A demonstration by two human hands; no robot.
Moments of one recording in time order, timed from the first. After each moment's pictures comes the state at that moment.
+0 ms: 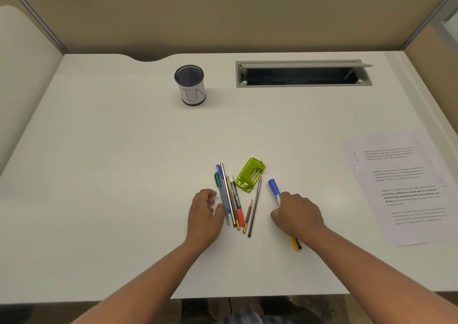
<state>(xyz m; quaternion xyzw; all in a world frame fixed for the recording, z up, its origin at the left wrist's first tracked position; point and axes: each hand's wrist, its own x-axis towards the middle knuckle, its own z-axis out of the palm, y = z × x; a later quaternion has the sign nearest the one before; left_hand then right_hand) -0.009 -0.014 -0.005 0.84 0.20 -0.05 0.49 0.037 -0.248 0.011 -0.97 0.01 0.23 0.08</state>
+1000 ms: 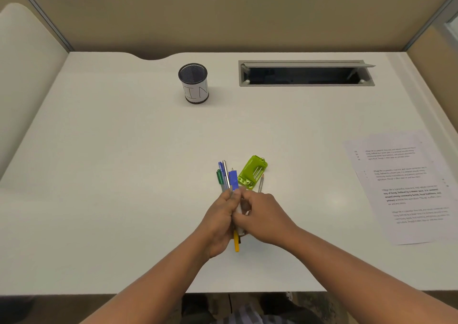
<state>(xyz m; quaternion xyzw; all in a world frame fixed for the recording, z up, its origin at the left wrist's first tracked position) -0.013 -0.044 0.053 0.47 0.26 -0.27 0.80 0.009 -0.176 0.070 -0.87 -0.11 0.24 0.43</state>
